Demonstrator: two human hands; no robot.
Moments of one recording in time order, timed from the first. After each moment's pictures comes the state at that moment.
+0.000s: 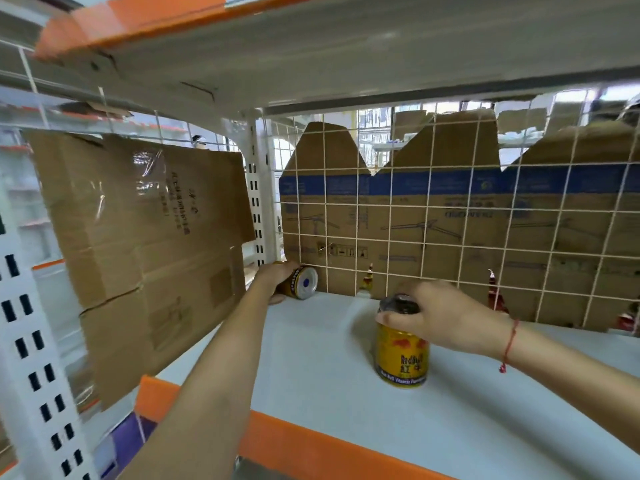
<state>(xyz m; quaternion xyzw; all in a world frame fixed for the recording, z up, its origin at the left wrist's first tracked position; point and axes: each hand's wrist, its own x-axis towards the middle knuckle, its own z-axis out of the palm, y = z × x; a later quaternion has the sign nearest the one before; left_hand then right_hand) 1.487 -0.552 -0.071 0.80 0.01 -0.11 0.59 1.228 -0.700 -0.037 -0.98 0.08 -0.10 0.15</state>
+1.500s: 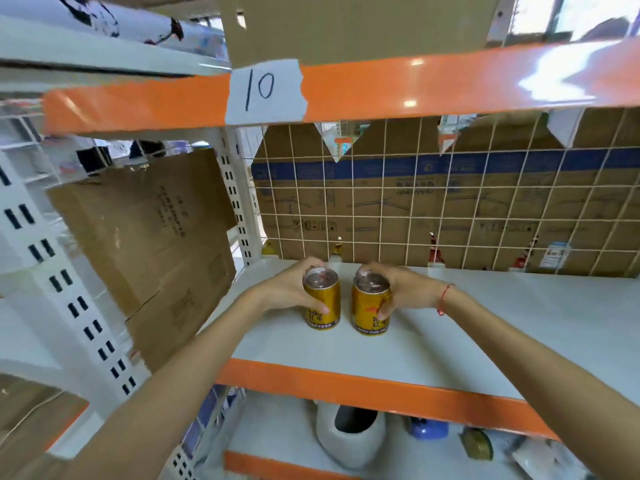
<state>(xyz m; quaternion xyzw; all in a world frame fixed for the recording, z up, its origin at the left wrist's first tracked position) 1.367 -0.522 -0.046 0.79 -0.43 -0.26 0.35 1.206 -0.715 -0.030 -0.94 0.06 0.01 0.33</state>
